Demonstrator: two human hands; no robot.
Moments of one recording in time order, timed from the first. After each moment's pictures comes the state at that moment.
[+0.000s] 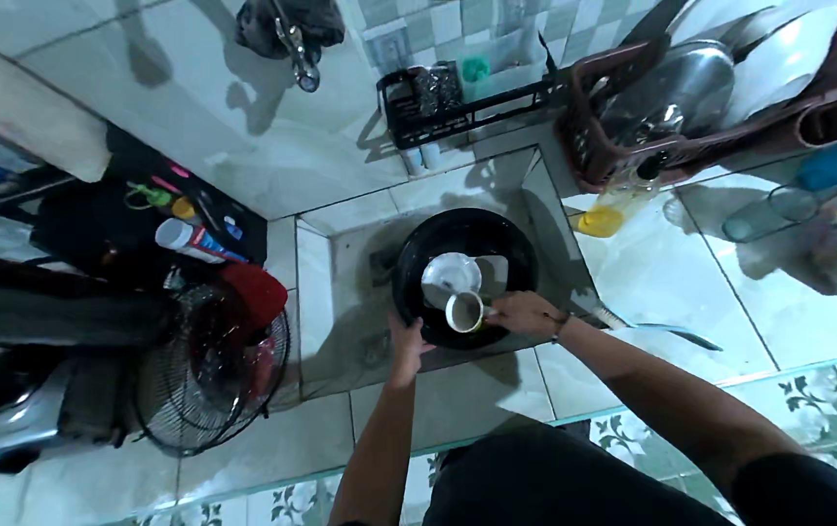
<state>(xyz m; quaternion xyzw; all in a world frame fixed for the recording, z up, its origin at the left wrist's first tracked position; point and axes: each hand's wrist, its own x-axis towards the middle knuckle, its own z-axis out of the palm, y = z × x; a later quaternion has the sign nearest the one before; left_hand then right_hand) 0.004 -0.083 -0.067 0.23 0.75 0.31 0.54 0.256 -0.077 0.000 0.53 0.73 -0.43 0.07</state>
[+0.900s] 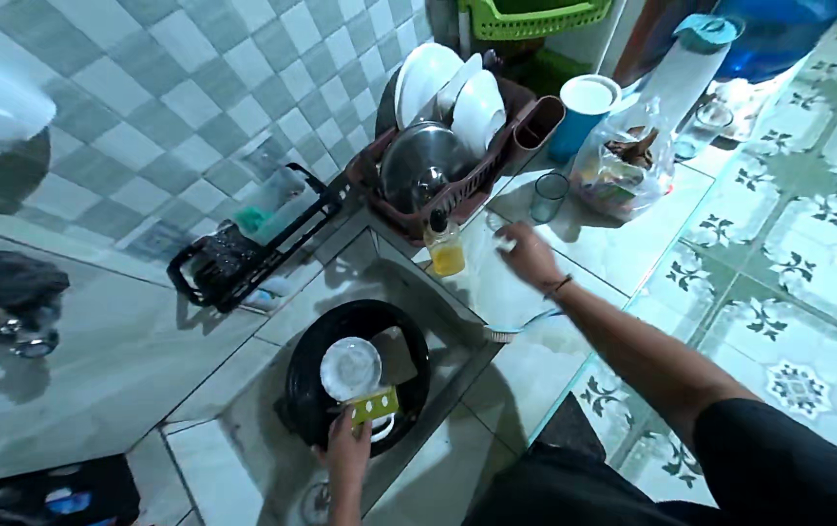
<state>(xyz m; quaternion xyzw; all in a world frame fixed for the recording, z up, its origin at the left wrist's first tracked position) 0.022 -0.056 -0.059 0.75 0.61 -0.01 0.25 0.490 -0.111 0.025 0.83 0.44 -0.17 -0.31</state>
